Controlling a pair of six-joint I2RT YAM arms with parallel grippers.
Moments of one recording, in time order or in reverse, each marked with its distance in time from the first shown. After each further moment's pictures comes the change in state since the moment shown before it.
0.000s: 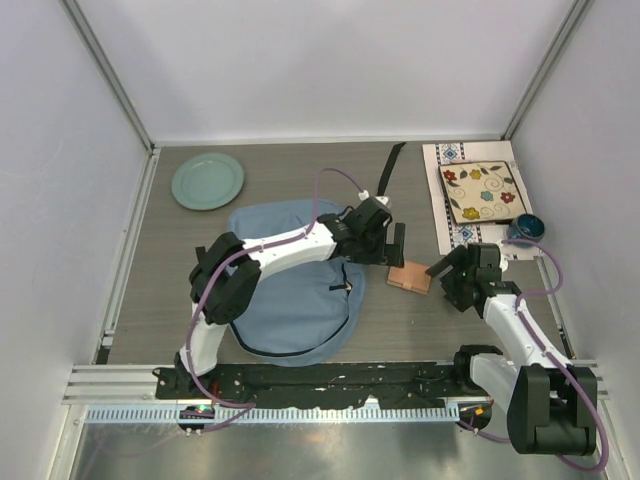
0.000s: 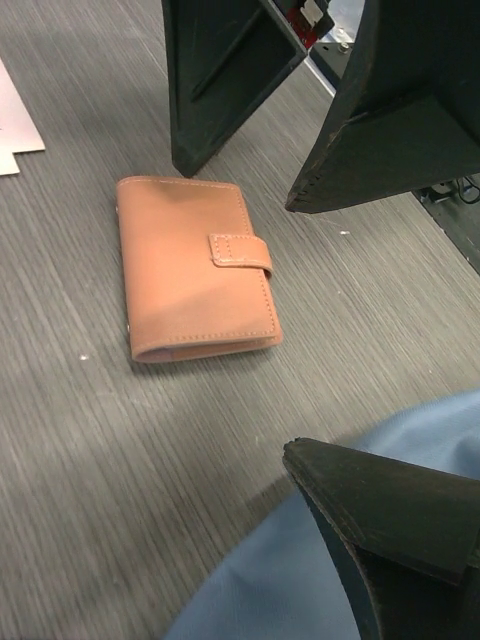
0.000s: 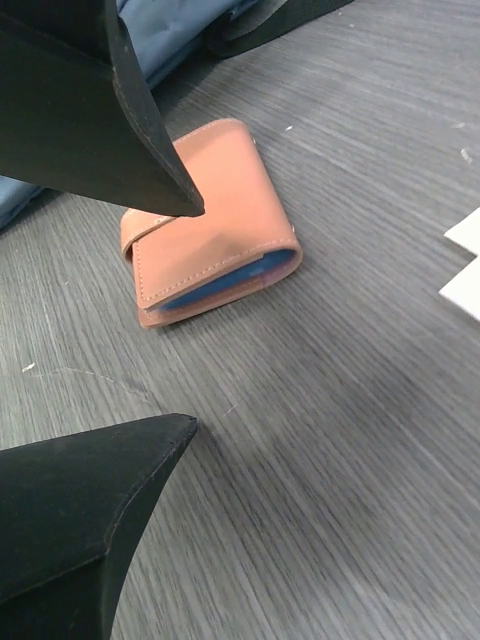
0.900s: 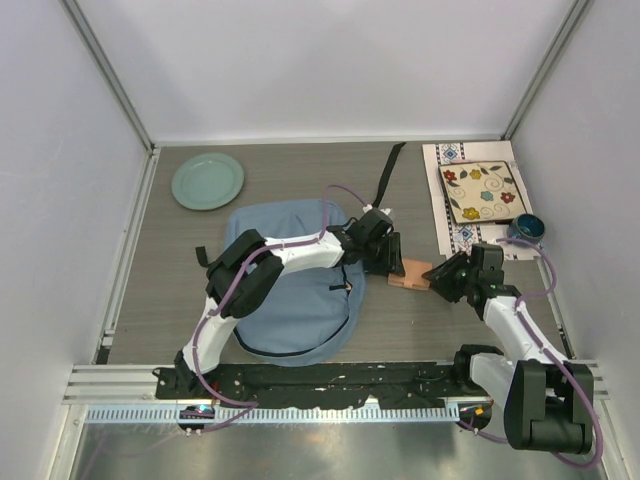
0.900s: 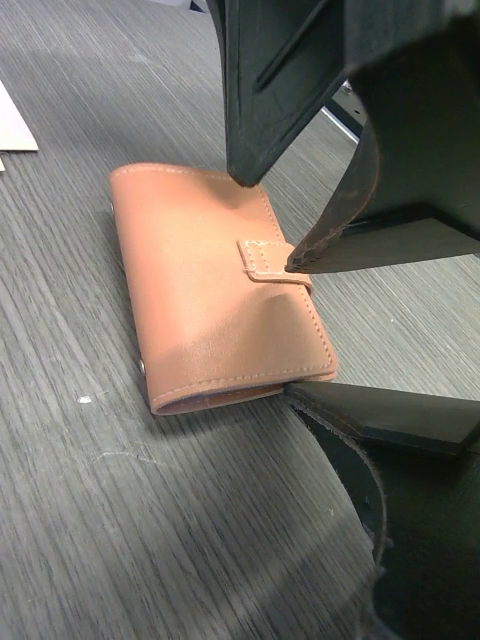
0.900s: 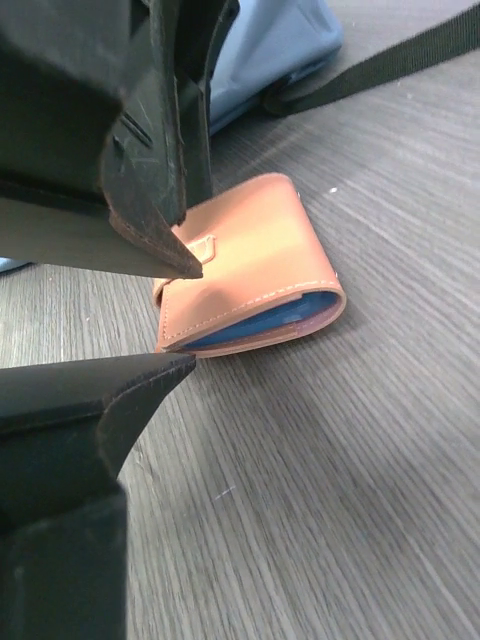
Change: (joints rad) left arm -0.004 0.145 -0.032 0.220 0.147 -0.123; right arm -0.052 0.041 -0.050 0.129 -0.230 -0.023
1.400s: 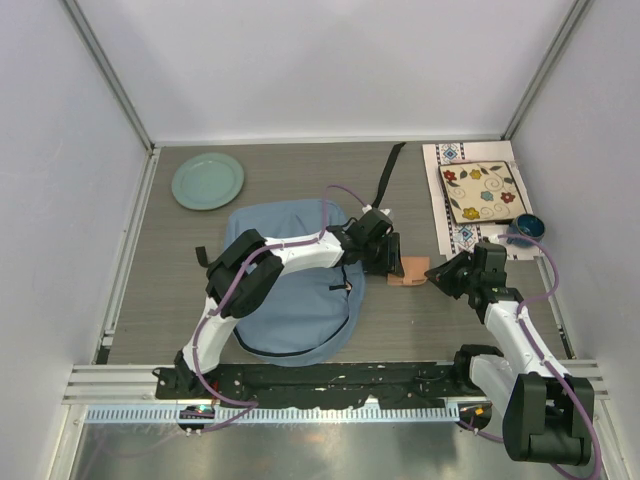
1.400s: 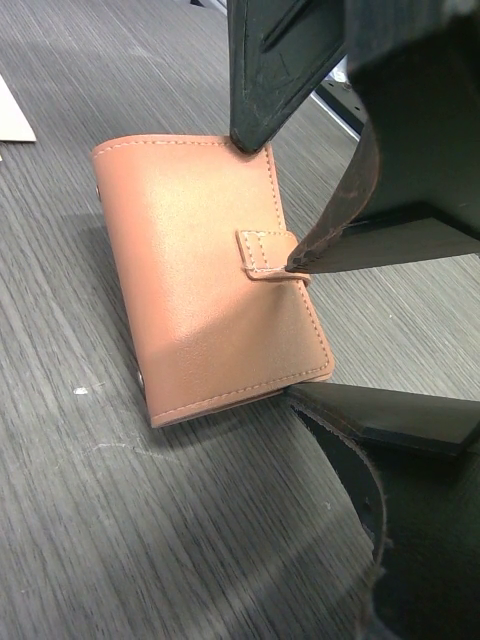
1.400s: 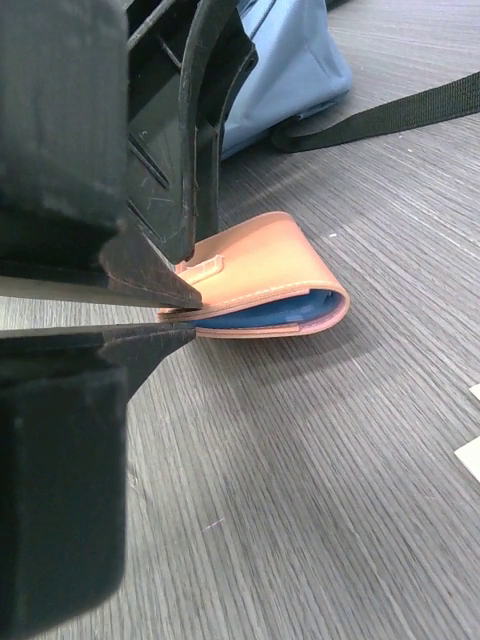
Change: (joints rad) left arm 0.002 0.000 -0.002 -0.006 -0.002 0.000; right arm -0.001 -0.081 0.000 0.014 -0.019 -0.018
